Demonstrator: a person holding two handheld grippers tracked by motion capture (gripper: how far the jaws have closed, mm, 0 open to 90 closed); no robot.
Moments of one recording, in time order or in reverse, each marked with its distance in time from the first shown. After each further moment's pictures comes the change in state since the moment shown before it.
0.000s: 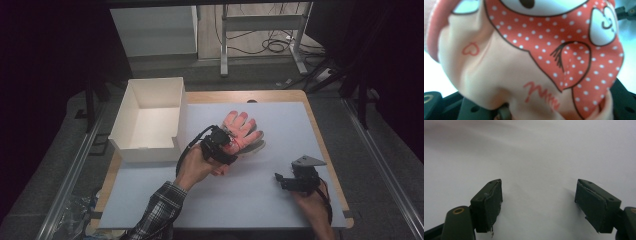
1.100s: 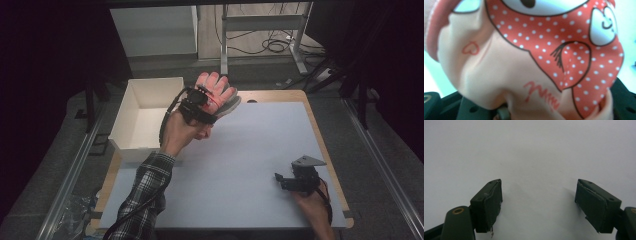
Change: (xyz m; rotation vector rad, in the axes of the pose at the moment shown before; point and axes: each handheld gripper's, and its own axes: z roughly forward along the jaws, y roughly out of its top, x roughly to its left) left arm 0.081 0.033 -0.075 -0.059 0.185 -0.204; right arm 0.000 0.000 0.000 0.000 0.002 0.000
